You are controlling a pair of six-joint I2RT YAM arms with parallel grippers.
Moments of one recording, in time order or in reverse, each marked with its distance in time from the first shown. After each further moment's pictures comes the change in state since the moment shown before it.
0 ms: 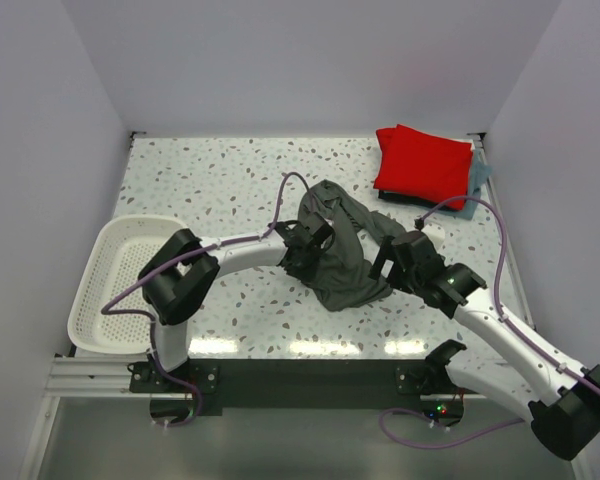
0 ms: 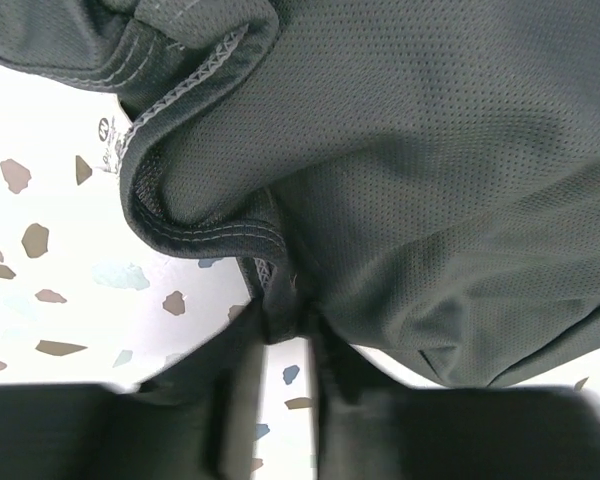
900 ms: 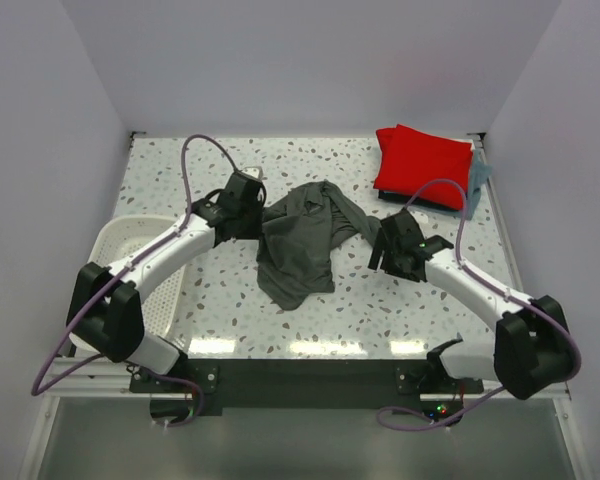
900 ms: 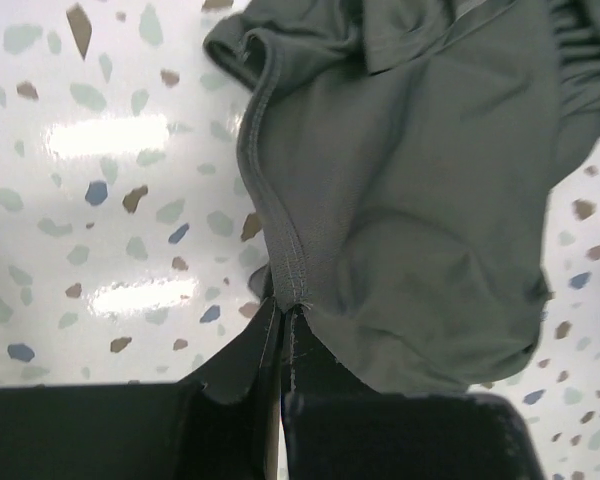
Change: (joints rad) left arm 0.335 -0.404 -0.098 -0.005 -0.074 -0.001; right arm -0.151 0.357 0.040 0.161 -0.059 -0.169
